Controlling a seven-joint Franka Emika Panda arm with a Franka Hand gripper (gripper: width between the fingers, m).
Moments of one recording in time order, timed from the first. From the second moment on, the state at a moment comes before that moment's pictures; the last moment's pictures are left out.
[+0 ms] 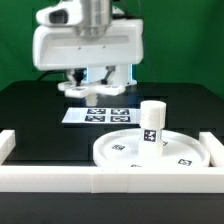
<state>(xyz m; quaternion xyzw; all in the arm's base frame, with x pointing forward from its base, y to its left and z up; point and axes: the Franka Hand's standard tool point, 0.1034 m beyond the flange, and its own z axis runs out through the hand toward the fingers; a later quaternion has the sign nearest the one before) 0.501 -0.038 0.120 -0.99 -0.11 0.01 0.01</state>
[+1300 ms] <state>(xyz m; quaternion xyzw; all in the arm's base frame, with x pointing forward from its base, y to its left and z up) 0.561 0.035 0.137 -0.99 -0.10 0.01 0.01</state>
